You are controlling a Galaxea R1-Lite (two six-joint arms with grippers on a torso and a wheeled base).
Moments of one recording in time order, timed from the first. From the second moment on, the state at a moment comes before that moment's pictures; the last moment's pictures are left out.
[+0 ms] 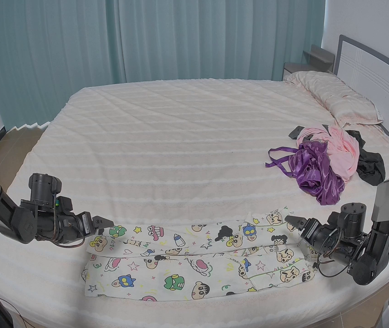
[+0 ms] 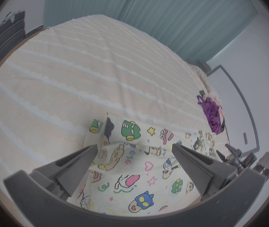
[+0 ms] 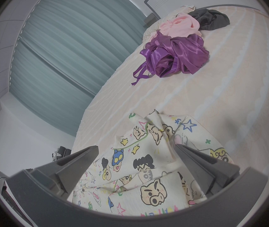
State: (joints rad) left arm -0.01 1.90 -0.62 -0.45 -0.31 -0.39; right arm 0.26 2.18 -0.23 -1.51 0.05 0.83
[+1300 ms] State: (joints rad) left arm -0.04 2.00 -0.62 -0.43 -0.26 -0.35; right arm 0.27 2.18 -0.23 -1.52 0.04 0.80
